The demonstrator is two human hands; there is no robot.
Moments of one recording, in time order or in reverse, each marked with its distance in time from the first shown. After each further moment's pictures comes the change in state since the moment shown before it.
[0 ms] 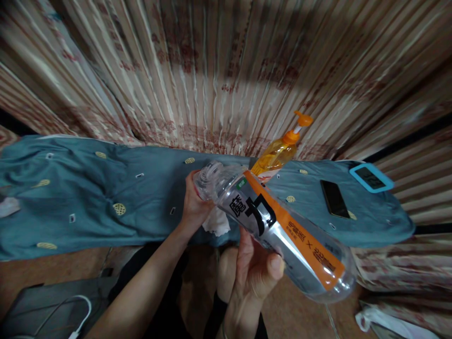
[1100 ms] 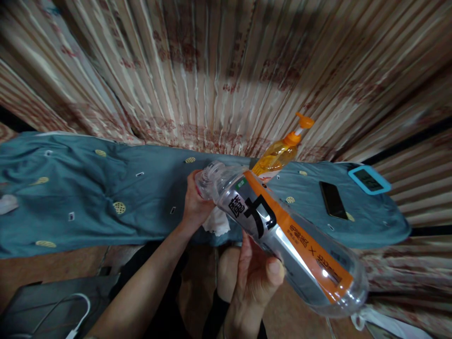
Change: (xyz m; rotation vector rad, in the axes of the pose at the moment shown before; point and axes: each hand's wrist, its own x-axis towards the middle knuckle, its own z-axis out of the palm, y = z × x) left_hand 0.003 0.014 -0.001 0.007 -0.015 -0.051; right_hand -0.003 -0.001 -0.005 -0.003 -0.022 -0.055
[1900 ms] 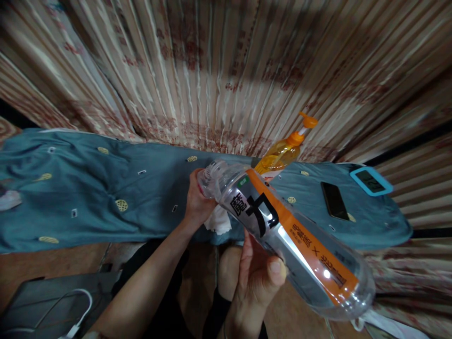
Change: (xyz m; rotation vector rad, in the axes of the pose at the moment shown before) left_hand 0.000 -0.001 0.001 -0.023 0.004 -0.001; right_hand -0.002 -0.004 0.003 -0.028 -0.045 -0.004
